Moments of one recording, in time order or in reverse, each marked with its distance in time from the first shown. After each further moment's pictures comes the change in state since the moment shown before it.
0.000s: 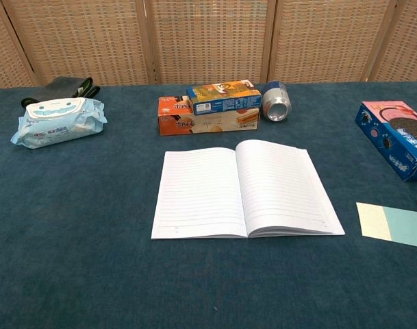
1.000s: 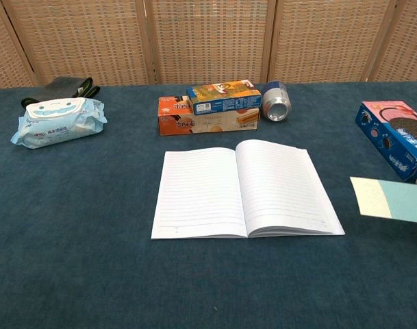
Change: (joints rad) left arm -0.003 0.002 0.001 -0.001 -0.001 -0.006 -0.007; right arm -0.024 0.099 -0.024 -0.128 -0.213 0.084 0.084
